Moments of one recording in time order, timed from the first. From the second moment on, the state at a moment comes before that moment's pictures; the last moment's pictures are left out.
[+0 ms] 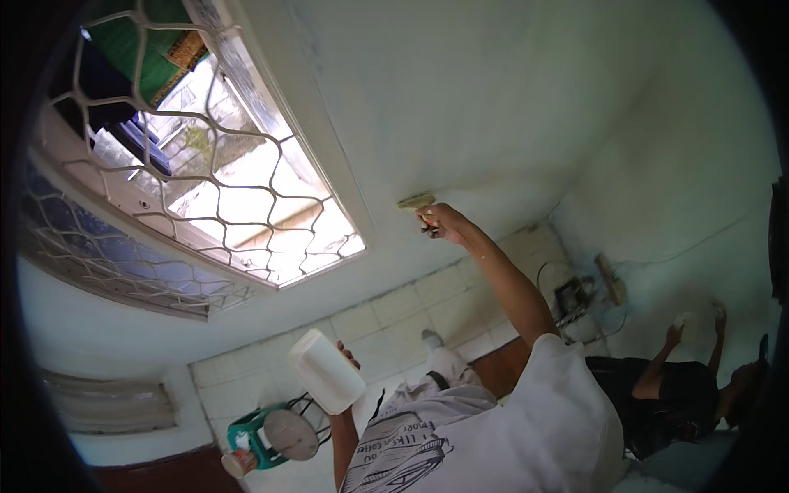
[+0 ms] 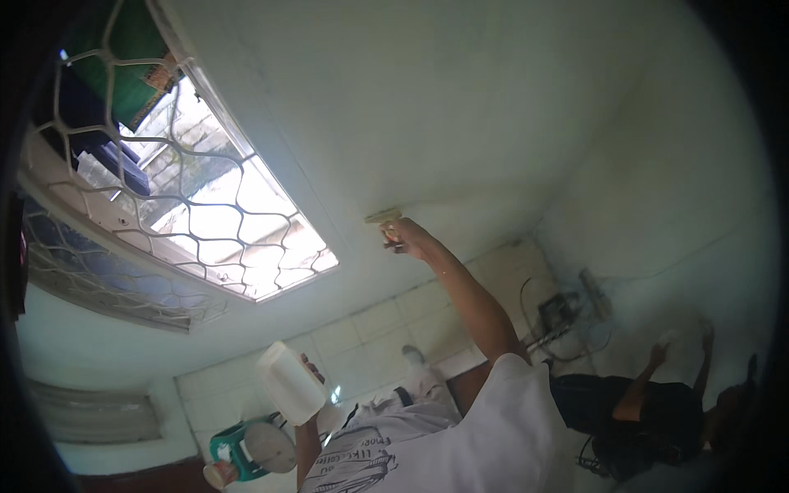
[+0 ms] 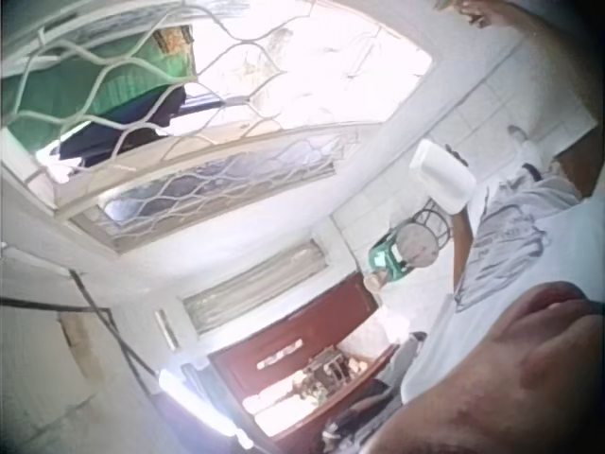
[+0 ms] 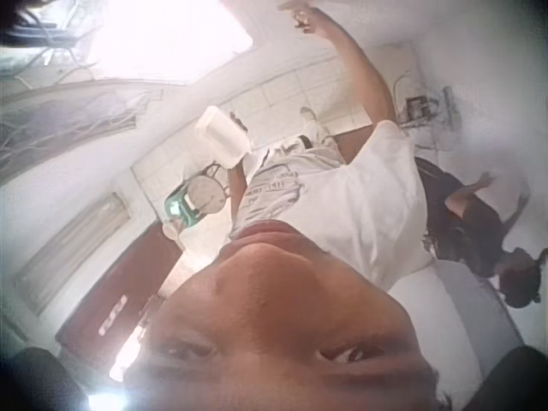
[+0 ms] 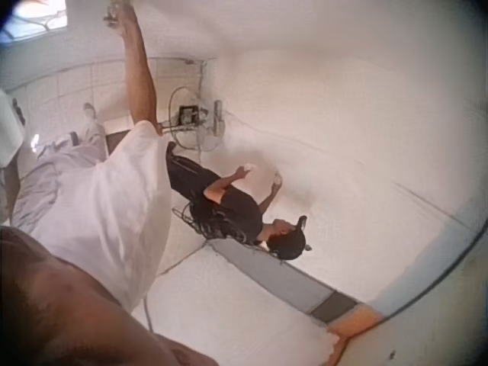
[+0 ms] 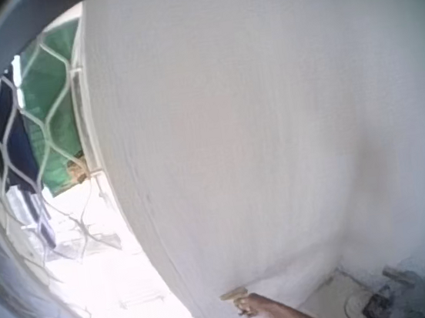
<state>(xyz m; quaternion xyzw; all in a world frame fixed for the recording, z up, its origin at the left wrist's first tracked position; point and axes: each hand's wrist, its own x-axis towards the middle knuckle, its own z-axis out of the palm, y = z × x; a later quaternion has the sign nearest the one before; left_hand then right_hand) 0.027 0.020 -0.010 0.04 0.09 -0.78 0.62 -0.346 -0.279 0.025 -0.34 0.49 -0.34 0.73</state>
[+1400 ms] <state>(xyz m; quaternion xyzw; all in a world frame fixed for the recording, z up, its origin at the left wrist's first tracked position) 0.046 0.032 0.008 0.05 0.05 -0.79 0.61 -0.312 -0.239 -0.104 -0.45 0.55 -0.38 0.59</state>
